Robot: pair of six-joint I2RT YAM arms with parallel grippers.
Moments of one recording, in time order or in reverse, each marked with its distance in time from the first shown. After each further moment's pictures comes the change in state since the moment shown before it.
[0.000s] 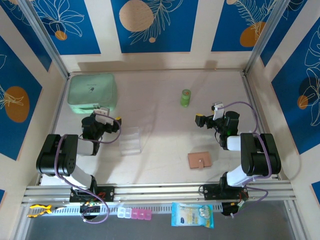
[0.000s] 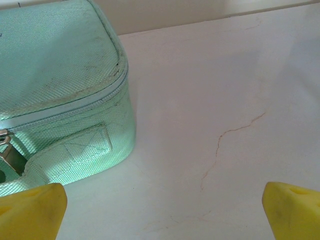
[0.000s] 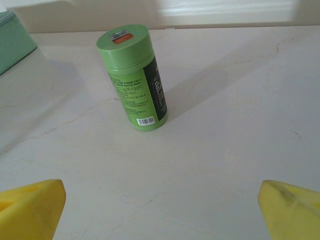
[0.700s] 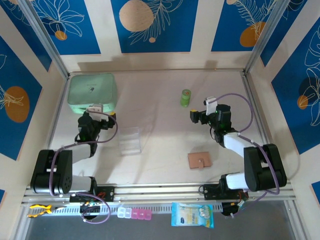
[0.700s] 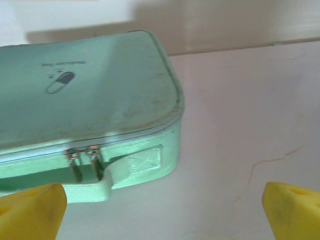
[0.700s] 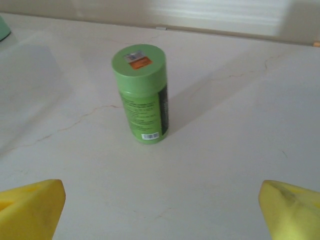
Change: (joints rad) left arm -0.004 -0.230 0.011 -0.197 -0.196 -0.066; right arm 0.208 -0.182 0.138 -0.388 0.306 -0.050
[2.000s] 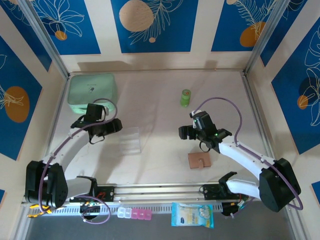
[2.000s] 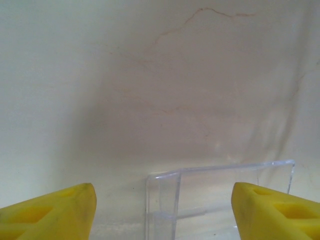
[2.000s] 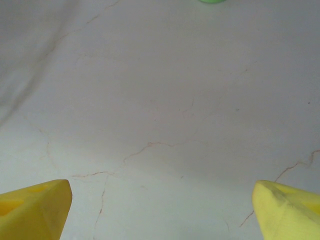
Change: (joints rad) left arm -0.159 -0.098 0.429 -1.241 0.107 -0.483; right arm 0.381 -0.185 0.116 -0.721 0.275 0.357
